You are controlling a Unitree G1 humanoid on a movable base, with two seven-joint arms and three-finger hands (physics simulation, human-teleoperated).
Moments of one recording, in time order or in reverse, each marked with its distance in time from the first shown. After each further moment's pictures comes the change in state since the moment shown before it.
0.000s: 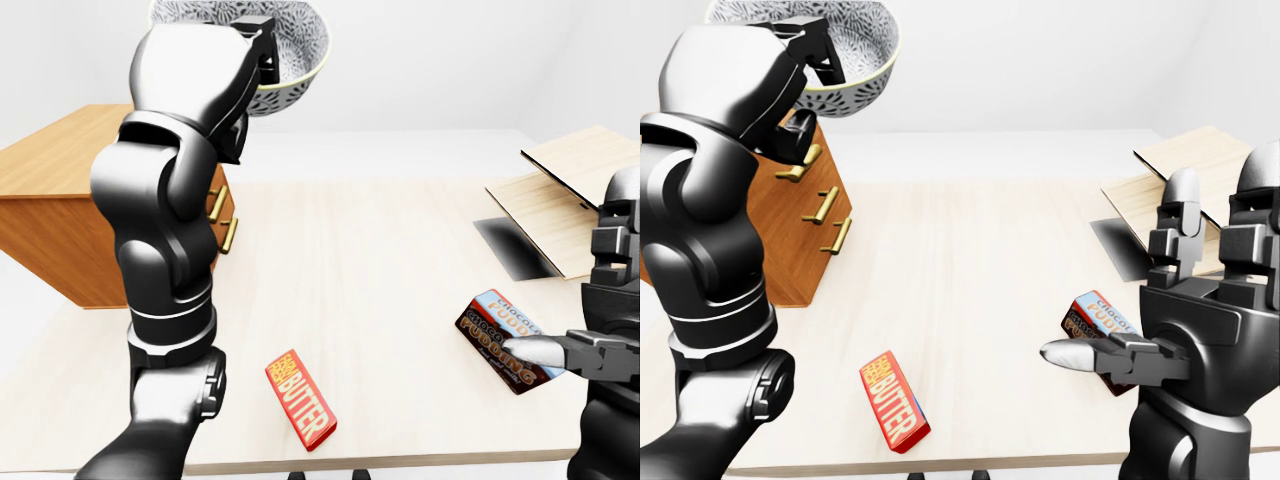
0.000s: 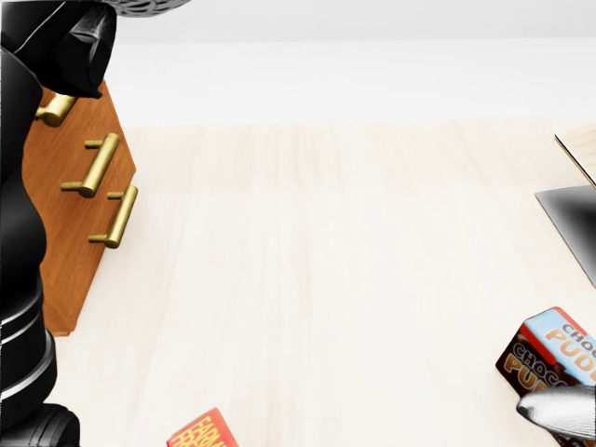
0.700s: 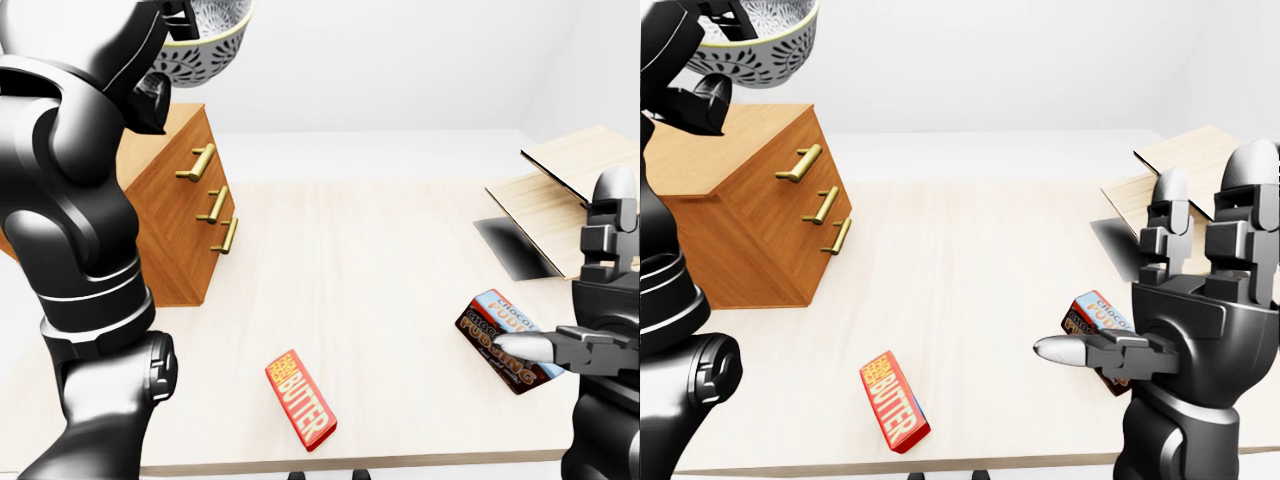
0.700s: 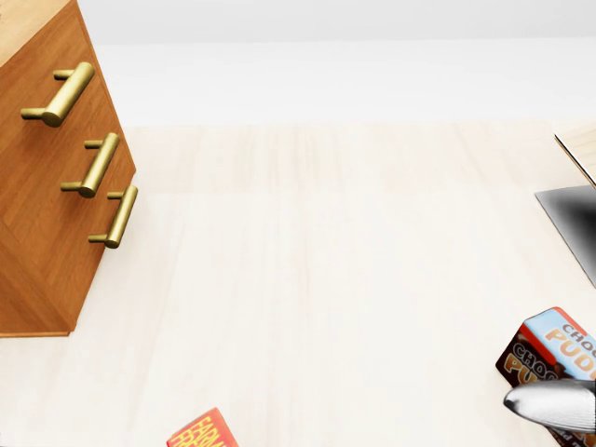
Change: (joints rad) left arm -0.064 0.246 0.095 0.088 -0.128 0.000 0.001; right arm -0.009 -0.001 0.029 0.013 -0.027 0.000 -0.004
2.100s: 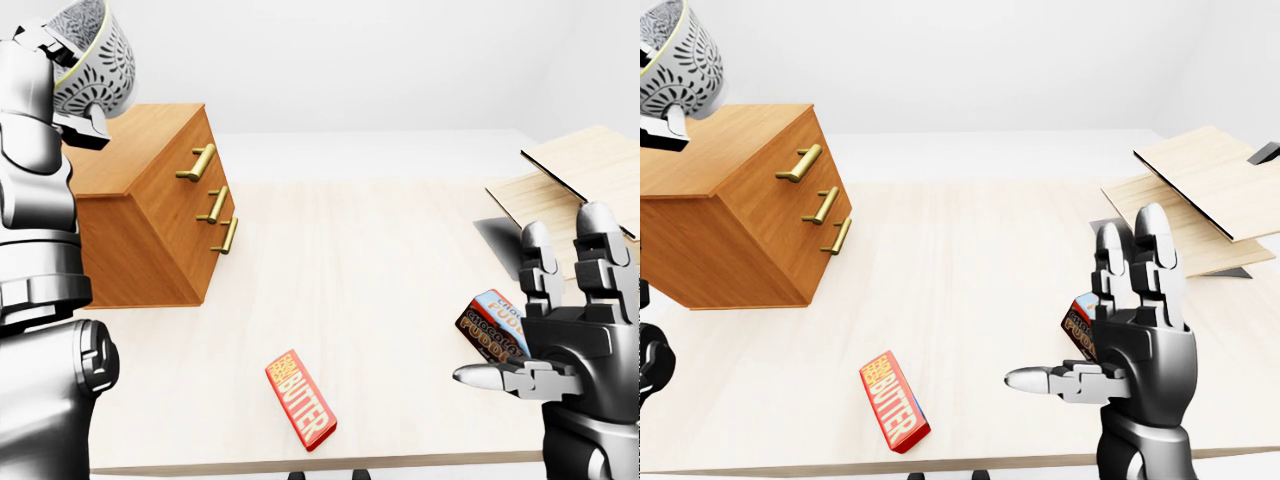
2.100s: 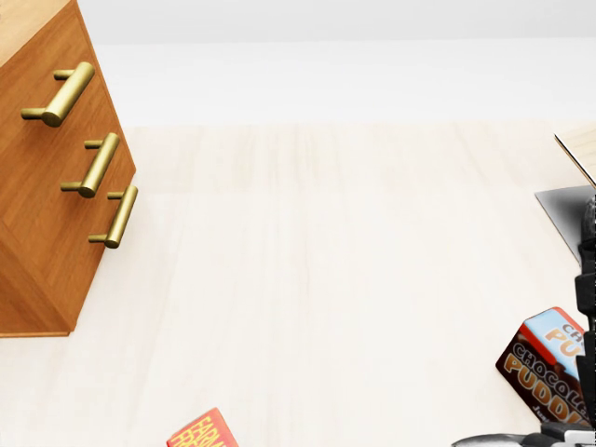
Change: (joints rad) left arm -0.084 0.253 0.034 0.888 -0.572 0.000 0.644; right arm 0.212 0.134 0.129 0.004 -0.129 0.000 0.107
